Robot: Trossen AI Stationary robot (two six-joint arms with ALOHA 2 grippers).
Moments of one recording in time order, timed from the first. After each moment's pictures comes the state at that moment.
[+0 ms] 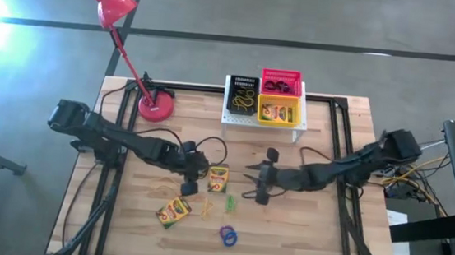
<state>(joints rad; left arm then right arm) -0.16 1.50 0.80 -0.32 -0.14 -0.31 0.28 1.53 0.58 0.50 0.50 0.12</state>
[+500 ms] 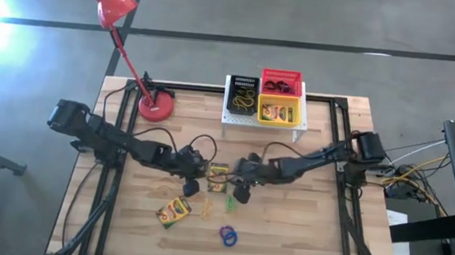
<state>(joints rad) -0.16 1.50 0.60 0.07 -0.11 -0.48 0.14 1.86 0.91 0.13 0.15 0.52</state>
